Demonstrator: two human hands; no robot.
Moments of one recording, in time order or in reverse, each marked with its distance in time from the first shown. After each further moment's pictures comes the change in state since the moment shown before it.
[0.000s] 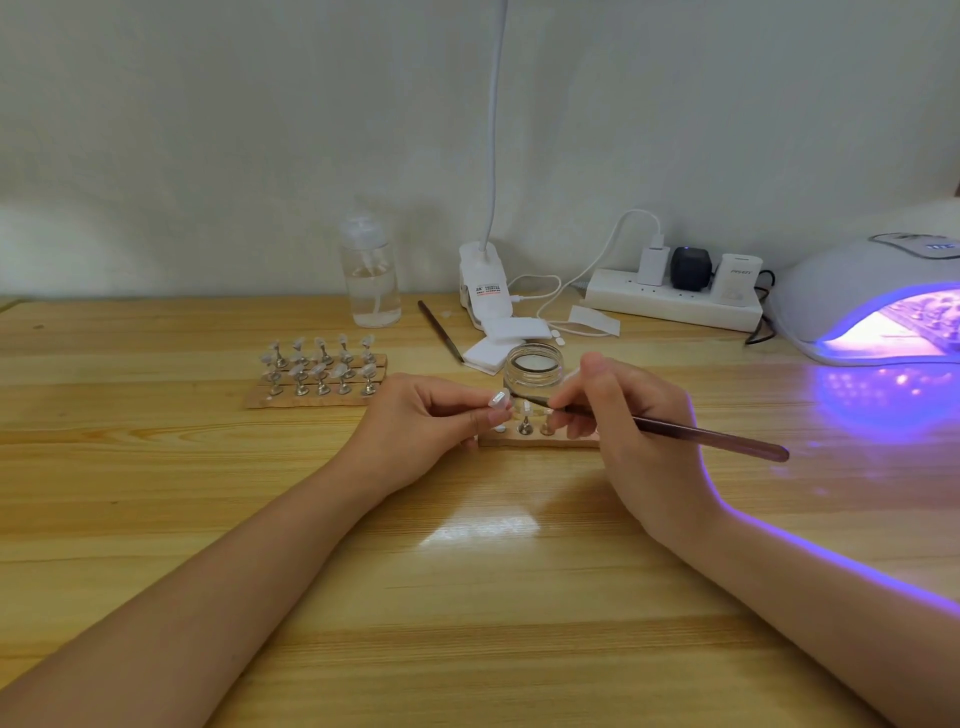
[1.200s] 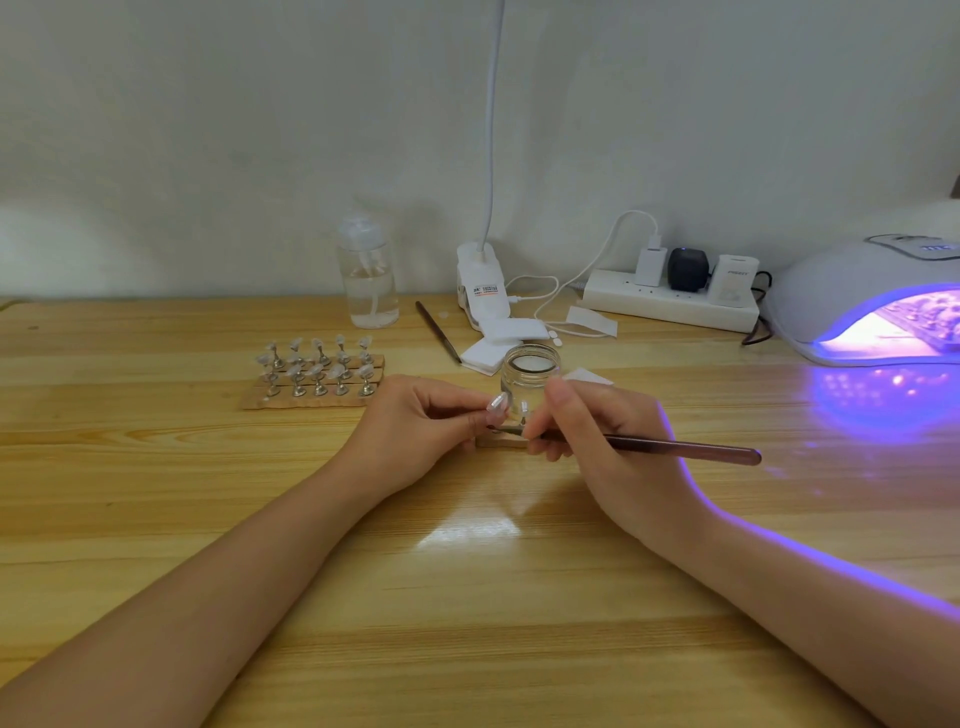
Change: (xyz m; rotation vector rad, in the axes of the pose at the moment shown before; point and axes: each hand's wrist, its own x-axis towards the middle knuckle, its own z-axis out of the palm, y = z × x) left_hand -0.001 0.000 0.000 0.018 -0.020 0.038; right_hand -0.003 -0.002 0.002 -0.097 -0.175 -0.016
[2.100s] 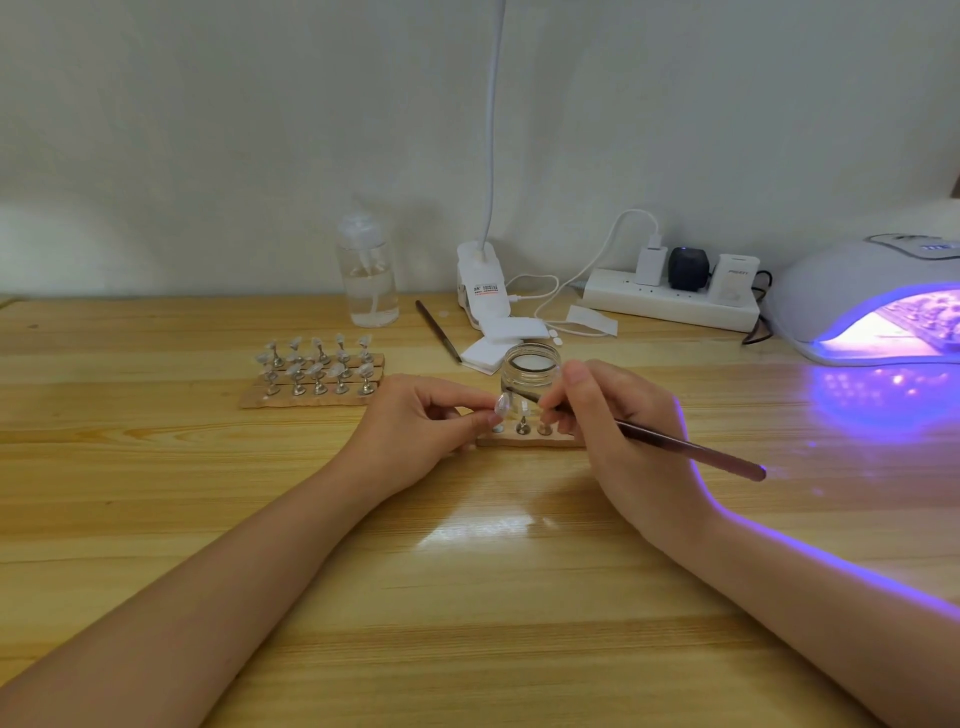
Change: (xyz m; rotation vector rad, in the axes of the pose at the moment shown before) left_hand -0.001 0.002 0.000 0.076 0.041 -0.015; right_hand 0.002 0.002 -0.002 -0.082 0.133 -0.007
